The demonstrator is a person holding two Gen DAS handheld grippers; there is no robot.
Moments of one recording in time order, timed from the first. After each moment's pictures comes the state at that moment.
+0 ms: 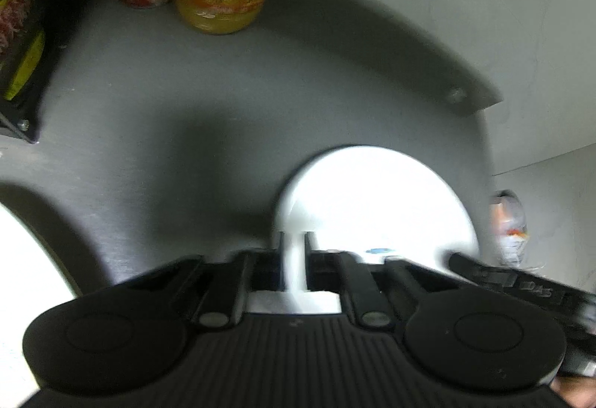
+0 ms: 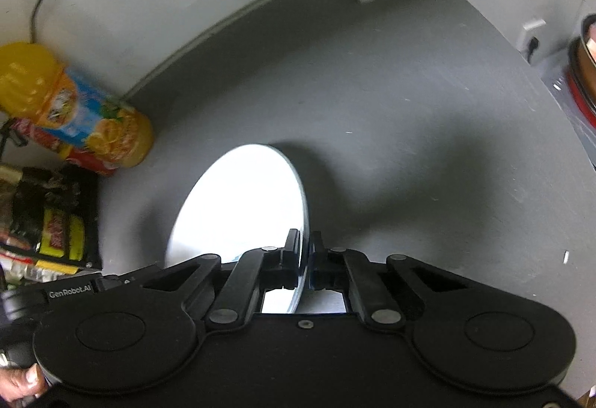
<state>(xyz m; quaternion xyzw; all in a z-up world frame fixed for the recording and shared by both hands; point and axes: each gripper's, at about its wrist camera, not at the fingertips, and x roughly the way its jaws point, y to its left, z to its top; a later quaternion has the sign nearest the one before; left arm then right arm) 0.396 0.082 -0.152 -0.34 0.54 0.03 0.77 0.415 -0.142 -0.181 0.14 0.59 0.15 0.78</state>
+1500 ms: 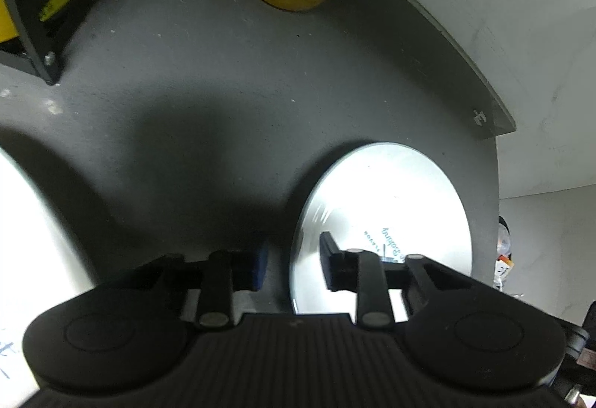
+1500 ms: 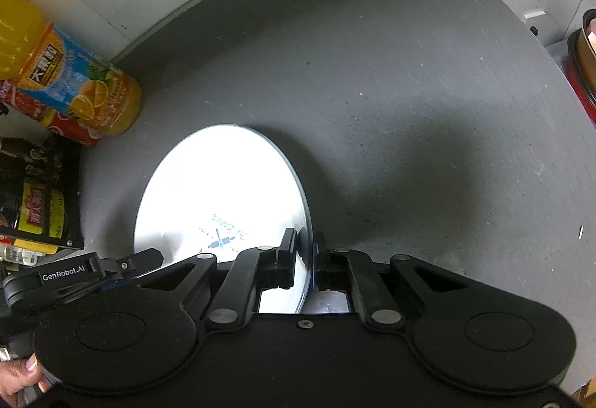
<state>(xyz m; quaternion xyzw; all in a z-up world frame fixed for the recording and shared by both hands) 0.379 0.113 -0.195 -0.39 0.54 0.07 0.75 0.407 -0.121 -0.208 0.12 0.62 0.13 0.77</state>
